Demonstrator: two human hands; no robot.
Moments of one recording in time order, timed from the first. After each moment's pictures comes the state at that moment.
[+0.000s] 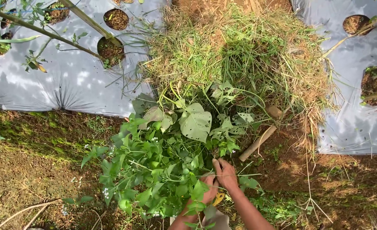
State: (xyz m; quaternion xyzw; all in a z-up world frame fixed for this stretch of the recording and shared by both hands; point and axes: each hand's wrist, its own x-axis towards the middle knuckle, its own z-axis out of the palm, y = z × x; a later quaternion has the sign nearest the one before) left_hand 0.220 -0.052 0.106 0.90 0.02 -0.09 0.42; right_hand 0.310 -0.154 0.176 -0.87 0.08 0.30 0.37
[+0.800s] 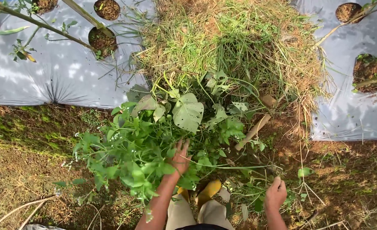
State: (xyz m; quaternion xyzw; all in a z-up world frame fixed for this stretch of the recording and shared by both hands) left_hand 0.271 0.055 0.058 0.96 0.08 -0.14 0.23; right_hand 0.225 -0.332 0.160 -0.74 0.43 -0.04 0.52
